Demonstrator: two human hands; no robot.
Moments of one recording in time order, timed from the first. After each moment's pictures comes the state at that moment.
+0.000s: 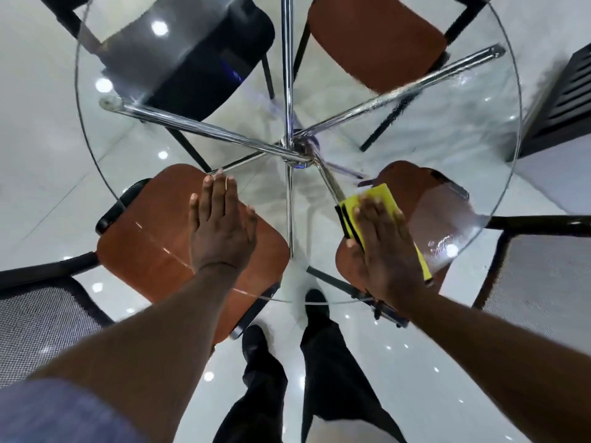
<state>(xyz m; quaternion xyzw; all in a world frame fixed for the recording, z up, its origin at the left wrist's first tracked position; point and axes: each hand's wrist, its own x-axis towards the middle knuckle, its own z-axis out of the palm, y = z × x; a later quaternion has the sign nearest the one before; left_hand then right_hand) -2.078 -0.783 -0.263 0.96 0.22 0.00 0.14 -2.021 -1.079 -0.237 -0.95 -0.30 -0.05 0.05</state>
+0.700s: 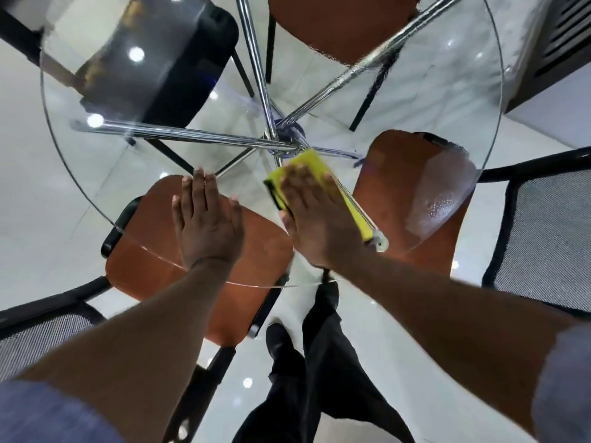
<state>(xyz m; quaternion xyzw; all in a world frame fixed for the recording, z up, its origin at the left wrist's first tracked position) -2.077 -0.786 -0.261 0.97 0.22 0.01 0.15 -2.023 -0.990 -0.248 -0.95 -0.32 0.01 0.05</state>
